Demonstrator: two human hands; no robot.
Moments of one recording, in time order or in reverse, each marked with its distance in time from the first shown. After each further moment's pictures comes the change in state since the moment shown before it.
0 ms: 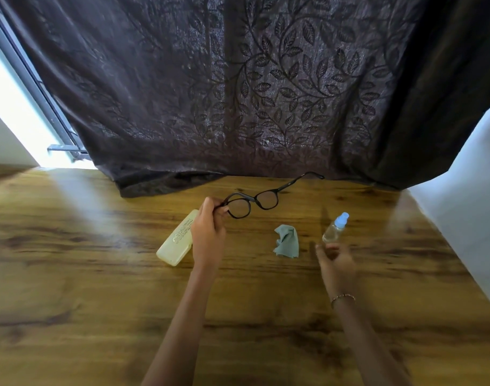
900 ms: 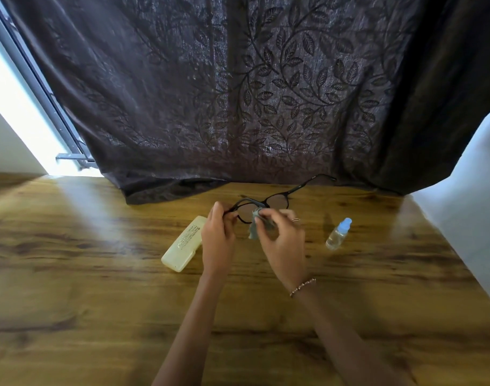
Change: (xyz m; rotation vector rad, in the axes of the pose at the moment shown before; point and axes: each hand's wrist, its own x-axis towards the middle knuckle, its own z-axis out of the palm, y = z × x) left_hand 0.000 0.014 0.003 -0.013 -0.016 0.034; right_hand -0.055 -0.138 0.030 0.077 -0.086 -0.711
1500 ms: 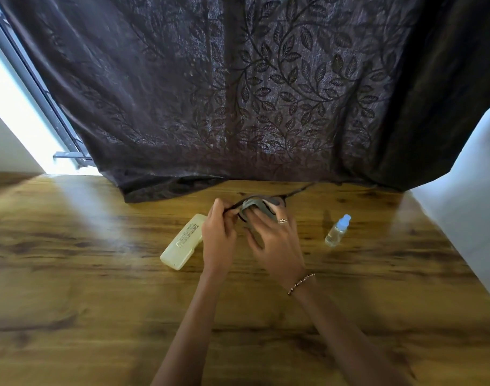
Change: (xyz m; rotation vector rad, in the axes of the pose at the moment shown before) left_hand 0.000 0.005 0.001 0.006 0.001 0.011; right_hand -0.002 0.015 0.008 -0.426 -0.190 -0.330
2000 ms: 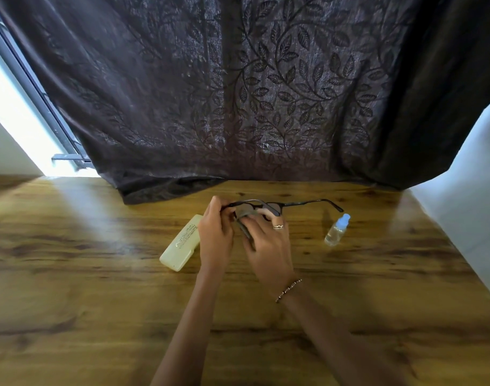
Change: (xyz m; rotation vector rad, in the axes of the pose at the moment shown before) left_hand 0.006 0.004 -0.005 0.002 0.006 0.052; right_hand -0.006 -0.017 0.012 0.067 0.117 0.066
